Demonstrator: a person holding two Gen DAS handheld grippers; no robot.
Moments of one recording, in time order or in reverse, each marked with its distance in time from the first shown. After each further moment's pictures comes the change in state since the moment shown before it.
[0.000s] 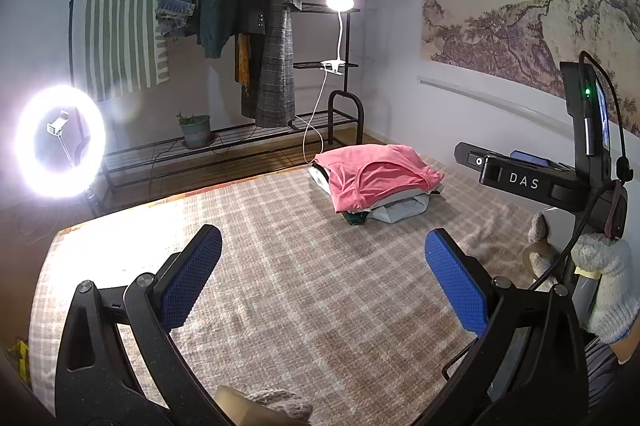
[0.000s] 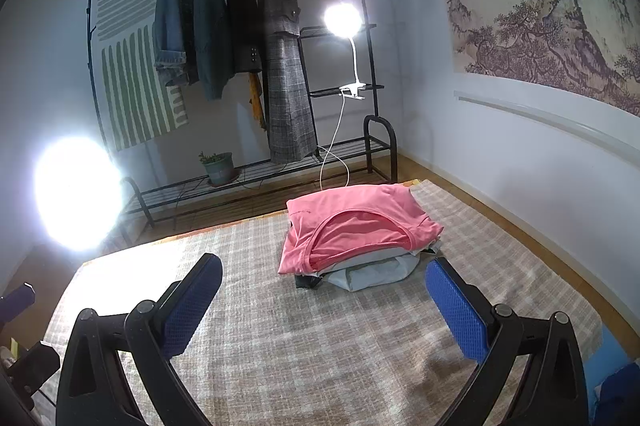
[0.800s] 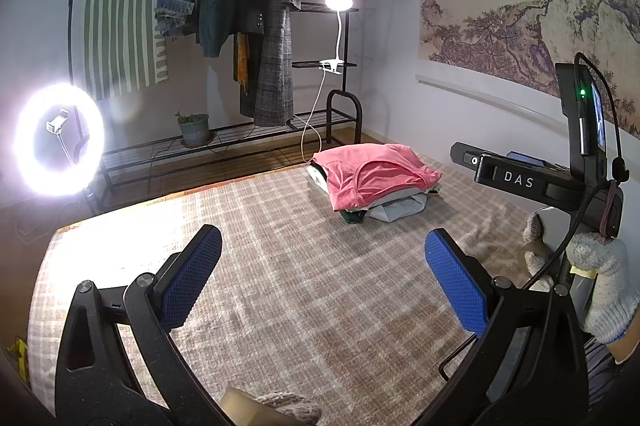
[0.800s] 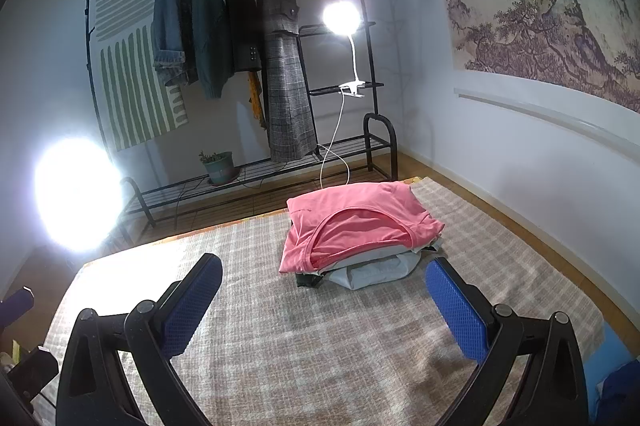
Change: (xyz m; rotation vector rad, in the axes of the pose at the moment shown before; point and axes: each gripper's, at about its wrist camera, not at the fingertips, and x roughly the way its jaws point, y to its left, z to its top) left arm -0.002 -0.001 -0.001 -0.001 0.003 -0.003; right arm 0.001 0.000 -0.002 0.008 0.003 0.002
